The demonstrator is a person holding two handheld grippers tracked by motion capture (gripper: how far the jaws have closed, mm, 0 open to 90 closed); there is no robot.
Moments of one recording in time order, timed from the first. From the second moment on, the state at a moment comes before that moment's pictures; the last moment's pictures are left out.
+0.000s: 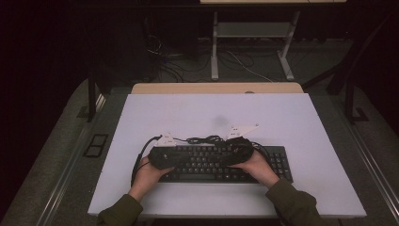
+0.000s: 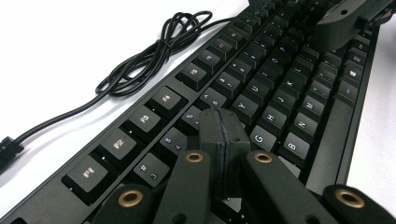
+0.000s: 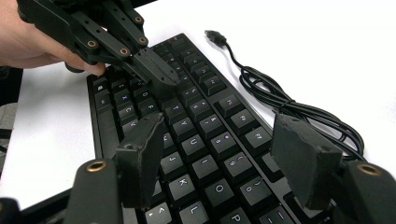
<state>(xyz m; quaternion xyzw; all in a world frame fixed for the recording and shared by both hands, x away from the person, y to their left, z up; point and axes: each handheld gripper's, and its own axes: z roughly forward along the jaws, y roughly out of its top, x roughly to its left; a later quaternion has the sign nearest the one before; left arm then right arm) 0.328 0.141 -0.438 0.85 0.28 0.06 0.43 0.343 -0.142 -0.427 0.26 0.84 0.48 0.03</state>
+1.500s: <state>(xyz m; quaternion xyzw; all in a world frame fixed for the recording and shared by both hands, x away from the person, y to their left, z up) 0.320 0.145 -0.425 0.84 0.28 0.07 0.46 0.342 -0.147 -0.424 0.26 0.83 0.49 0.02</state>
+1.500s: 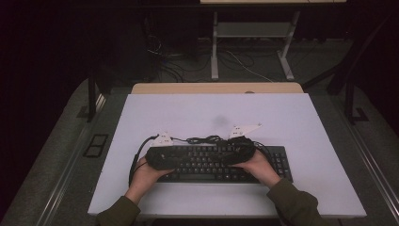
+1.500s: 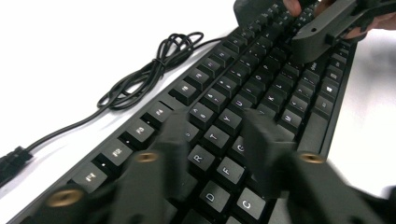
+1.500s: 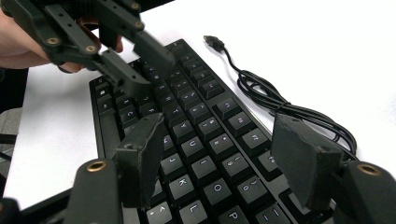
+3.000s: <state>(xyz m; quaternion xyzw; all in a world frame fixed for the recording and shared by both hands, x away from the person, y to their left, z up) 0.309 0.160 -0.422 0.83 0.28 0.08 0.48 0.336 -0.148 -0.430 0.25 0.86 0.45 0.02</state>
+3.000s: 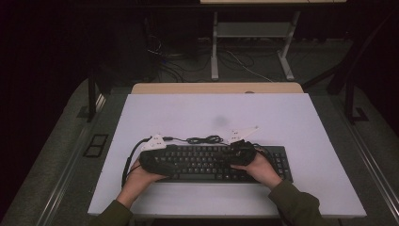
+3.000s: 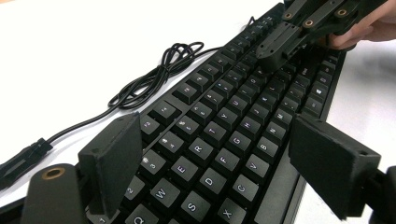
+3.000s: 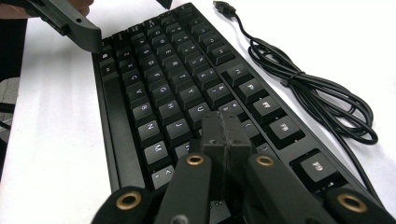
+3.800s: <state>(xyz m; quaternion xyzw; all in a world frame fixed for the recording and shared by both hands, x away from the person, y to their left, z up) 0.309 0.161 -0.422 0.83 0.28 0.08 0.48 0.339 -0.142 -0.440 0.25 0.87 0.42 0.02</state>
